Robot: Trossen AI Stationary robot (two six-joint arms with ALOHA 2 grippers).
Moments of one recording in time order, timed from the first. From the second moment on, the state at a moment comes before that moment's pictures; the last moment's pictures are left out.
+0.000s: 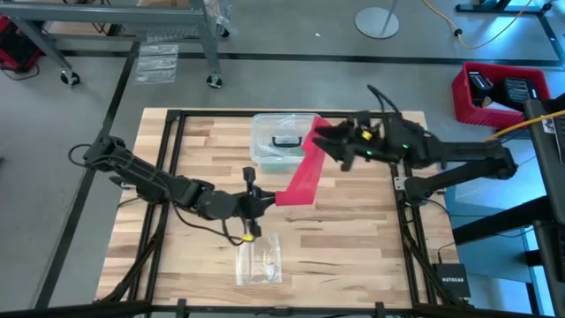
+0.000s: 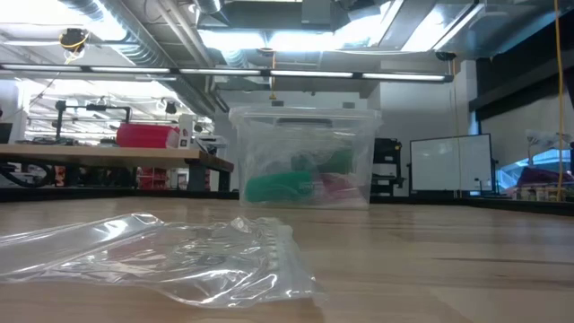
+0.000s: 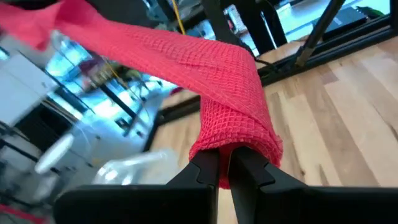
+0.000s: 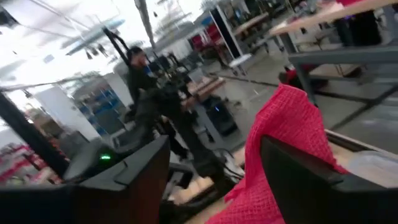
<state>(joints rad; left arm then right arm) -0.41 1.44 1.10 0.04 -0.70 0.34 0.01 1.08 1.10 0.05 0.23 0.54</state>
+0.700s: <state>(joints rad) -0.28 1.72 1.10 0.13 -0.49 0.14 -0.15 1.21 1.10 0.04 0.10 0.31</state>
